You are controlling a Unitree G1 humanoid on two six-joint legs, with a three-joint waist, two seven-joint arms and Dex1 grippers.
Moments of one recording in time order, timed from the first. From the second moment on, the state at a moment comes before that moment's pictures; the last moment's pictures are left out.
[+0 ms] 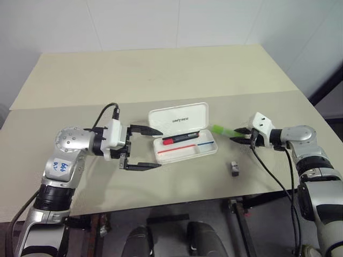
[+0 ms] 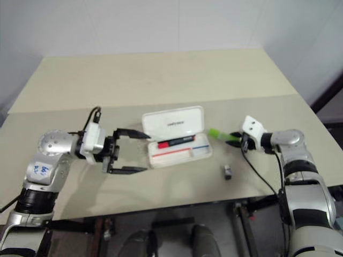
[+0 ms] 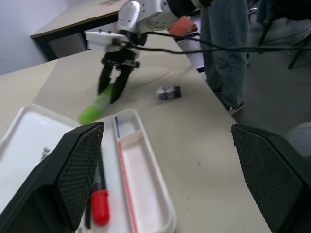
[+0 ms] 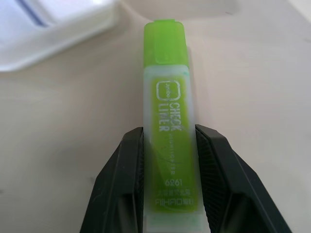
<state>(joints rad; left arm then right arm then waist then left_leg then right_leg) -0.48 0.63 -0.02 -0.07 -0.44 0.09 -1.30 -0.92 -0.69 0.07 1.21 -0.07 -0.42 1.10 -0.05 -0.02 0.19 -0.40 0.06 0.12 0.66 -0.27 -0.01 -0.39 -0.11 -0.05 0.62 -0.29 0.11</state>
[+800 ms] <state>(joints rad) -0.30 0.72 0.08 -0.02 -0.43 0.01 -1.29 -0.71 -0.62 0.13 0.28 0.23 0.01 1.43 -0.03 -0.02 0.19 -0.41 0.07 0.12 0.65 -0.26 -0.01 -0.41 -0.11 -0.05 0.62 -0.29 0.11</state>
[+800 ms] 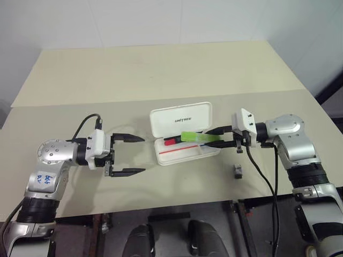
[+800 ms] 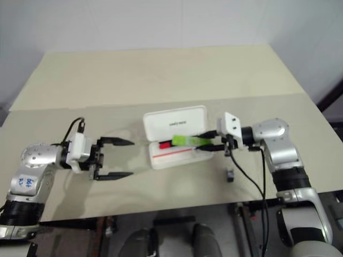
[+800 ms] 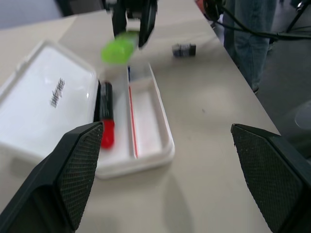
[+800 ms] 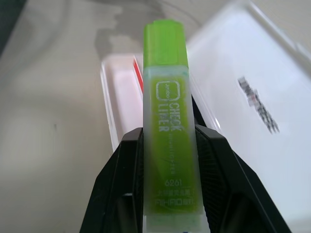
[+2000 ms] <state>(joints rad) -0.20 0.72 0.08 -0.11 -0.43 0.02 -1.19 -0.88 -0.44 0.30 0.64 0.08 -0.24 1.48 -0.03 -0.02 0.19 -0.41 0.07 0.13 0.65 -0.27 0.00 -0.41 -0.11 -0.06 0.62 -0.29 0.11</state>
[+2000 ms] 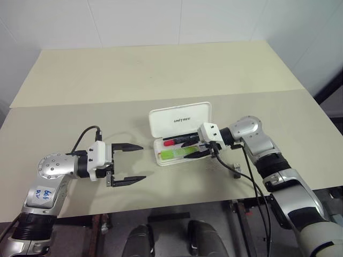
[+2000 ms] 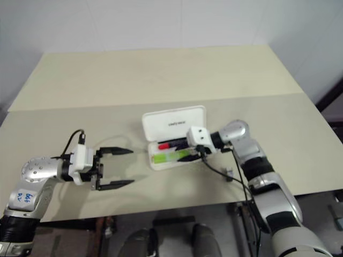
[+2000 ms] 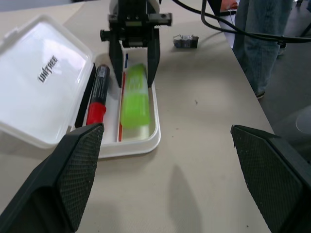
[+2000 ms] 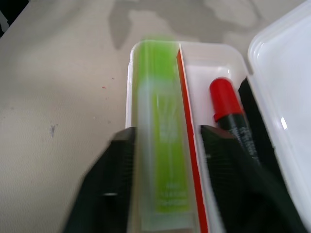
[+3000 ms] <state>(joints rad) -0.30 0.56 -0.08 -0.17 -0.43 0.08 -1.18 -0.23 -0.82 -0.23 -0.17 0.39 0.29 1.20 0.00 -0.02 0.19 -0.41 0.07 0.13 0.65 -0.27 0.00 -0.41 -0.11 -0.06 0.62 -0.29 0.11</state>
